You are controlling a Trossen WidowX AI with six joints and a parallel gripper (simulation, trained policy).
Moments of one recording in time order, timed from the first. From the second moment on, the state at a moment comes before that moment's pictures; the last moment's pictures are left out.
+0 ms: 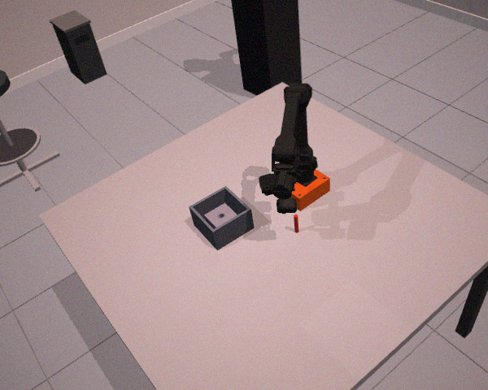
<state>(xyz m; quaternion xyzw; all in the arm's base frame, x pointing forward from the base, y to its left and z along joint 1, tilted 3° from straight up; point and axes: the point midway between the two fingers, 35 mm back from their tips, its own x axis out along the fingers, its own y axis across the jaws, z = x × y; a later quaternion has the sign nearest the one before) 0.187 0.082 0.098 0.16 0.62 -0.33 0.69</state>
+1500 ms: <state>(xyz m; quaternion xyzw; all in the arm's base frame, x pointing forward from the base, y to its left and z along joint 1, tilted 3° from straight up) 0.179 0.100 0.011 0.28 0.62 -0.34 0.65</state>
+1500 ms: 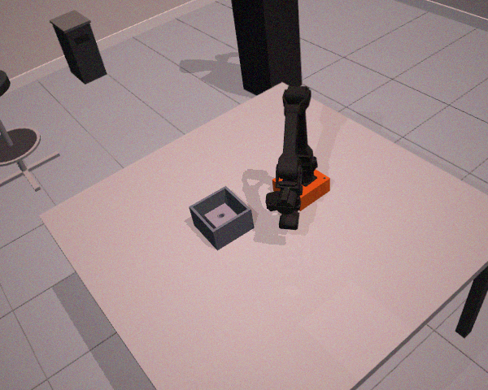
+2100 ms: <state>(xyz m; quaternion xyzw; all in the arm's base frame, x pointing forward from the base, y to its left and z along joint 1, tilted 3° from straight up) 0.216 0.074 0.087 0.25 0.57 -0.30 0.72</state>
